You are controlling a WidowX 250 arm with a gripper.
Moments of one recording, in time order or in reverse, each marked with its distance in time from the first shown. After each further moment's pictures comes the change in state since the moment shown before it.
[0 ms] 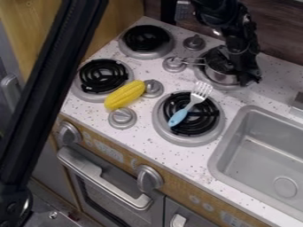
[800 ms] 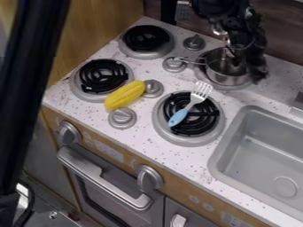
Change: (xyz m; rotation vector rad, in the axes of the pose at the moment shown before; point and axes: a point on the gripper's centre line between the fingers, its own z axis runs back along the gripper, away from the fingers) arm 0.004 -0.015 0.037 0.016 -0.110 -0.060
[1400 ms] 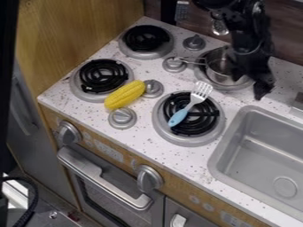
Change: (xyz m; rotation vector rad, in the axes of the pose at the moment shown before) arm -0.017 -0.049 0.048 -0.084 0.090 -0.040
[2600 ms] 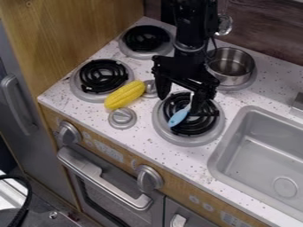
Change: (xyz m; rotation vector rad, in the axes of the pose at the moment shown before) arm -0.114 0.026 0.069 0.134 0.446 0.458
